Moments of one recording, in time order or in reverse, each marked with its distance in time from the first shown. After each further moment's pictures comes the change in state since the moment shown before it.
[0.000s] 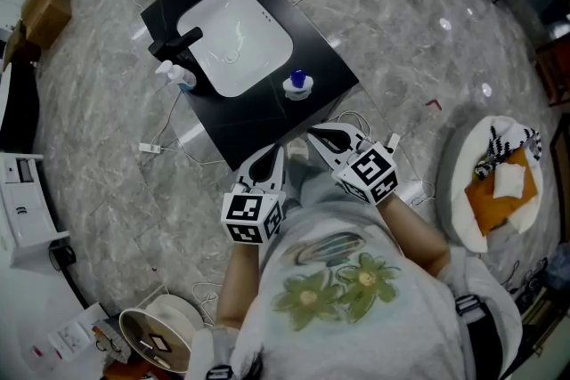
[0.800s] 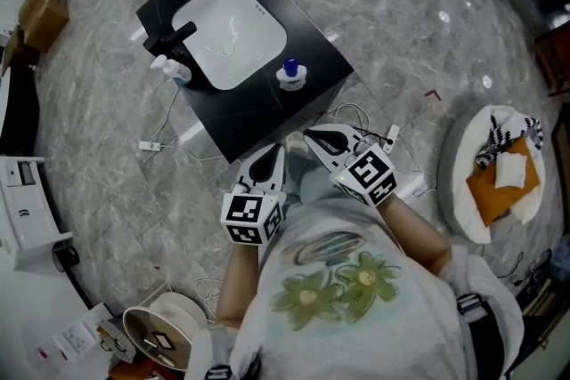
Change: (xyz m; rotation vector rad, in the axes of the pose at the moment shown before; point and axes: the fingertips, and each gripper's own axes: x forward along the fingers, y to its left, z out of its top) left arm -0.012 -0.025 -0.015 0.026 0.006 -0.026; right arm -0.022 0.022 -0.013 -0.006 -0.002 0.008
